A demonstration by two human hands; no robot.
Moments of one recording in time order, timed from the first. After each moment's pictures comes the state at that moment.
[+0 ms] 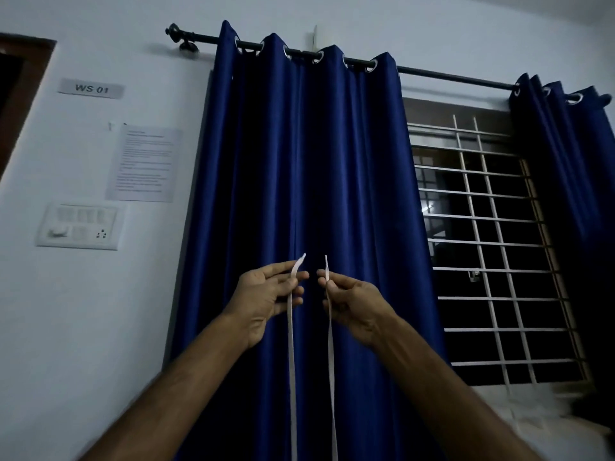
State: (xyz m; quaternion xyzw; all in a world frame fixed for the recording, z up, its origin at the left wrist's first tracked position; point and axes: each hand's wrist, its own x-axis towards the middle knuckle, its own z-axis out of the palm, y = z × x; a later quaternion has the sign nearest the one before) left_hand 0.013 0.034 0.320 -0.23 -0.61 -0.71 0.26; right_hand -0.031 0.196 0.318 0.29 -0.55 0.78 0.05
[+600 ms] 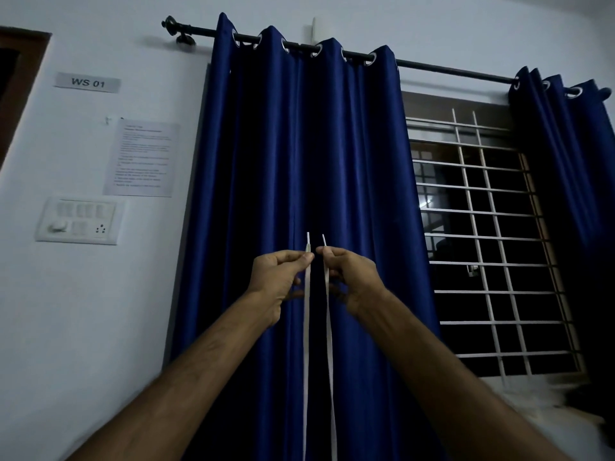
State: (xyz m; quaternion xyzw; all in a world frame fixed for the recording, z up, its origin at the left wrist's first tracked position) left_hand 0.012 0.064 0.335 -0.16 -0.64 -0.67 0.34; right_hand -0.008 0.189 0.341 0.25 -0.56 0.78 0.13
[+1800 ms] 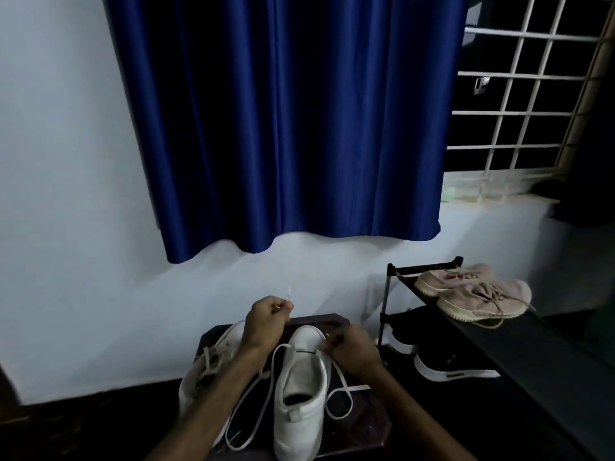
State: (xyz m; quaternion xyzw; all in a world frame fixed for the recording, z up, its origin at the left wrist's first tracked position) left_hand -0.043 0.040 -0.090 0.11 -0.78 -0.60 0.13; right_hand -0.069 0.224 -0.132 0.10 -0.95 0.29 -0.01
